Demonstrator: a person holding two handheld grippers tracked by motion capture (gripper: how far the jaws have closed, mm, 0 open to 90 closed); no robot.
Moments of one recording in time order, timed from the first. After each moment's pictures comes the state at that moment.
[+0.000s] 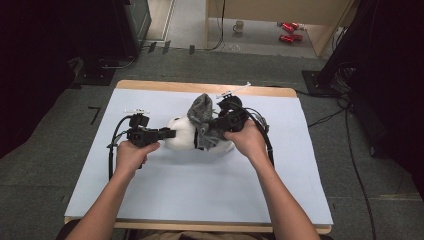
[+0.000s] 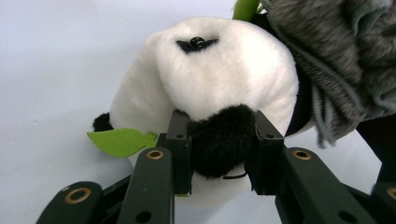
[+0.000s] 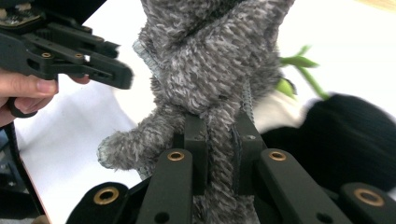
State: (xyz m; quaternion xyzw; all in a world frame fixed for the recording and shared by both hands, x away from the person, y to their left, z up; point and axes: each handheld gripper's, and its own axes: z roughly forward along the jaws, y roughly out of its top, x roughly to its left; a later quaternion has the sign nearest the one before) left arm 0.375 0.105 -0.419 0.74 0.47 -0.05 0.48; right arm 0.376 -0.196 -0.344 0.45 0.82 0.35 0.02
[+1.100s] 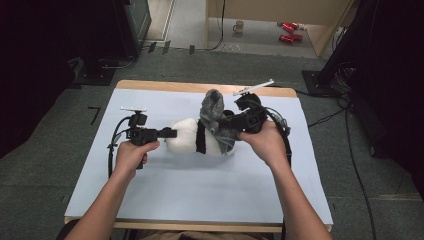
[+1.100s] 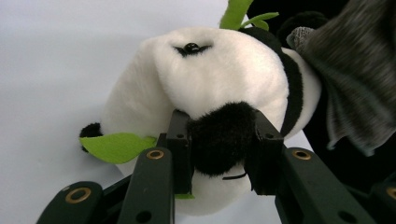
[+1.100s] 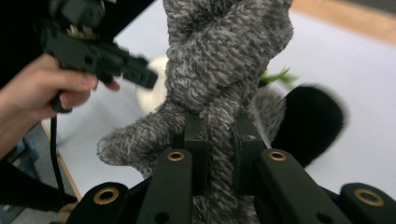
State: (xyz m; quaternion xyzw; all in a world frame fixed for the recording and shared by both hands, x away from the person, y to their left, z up) left arm 0.378 0.108 -0.417 0.70 0.51 -0.13 0.49; right arm 0.345 -0.222 -0.309 0.44 0.81 0.39 0.02
